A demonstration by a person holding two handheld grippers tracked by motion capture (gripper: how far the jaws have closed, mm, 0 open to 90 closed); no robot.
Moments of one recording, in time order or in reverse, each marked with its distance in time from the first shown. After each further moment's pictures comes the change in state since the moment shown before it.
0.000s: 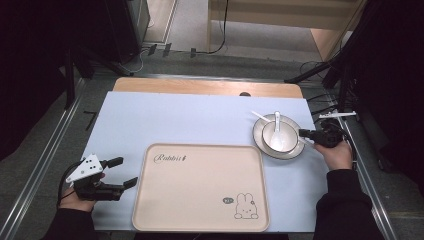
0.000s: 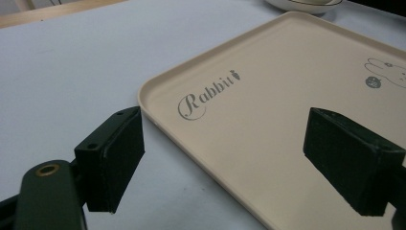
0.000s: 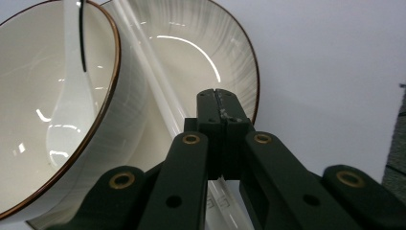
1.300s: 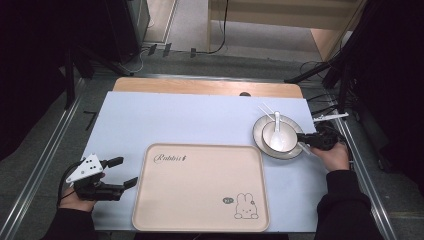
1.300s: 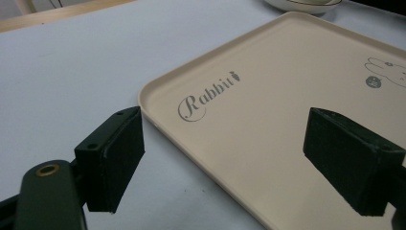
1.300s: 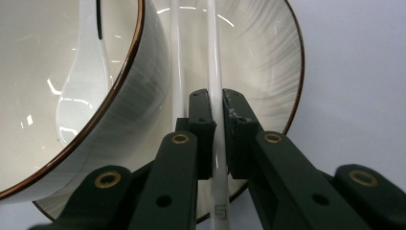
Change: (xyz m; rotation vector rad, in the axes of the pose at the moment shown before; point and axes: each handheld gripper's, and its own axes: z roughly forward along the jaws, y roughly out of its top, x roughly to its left) left arm -0.001 0.001 -0.001 0.000 0.003 0.013; right arm 0.003 -0.004 0.013 0.061 0.072 -0.058
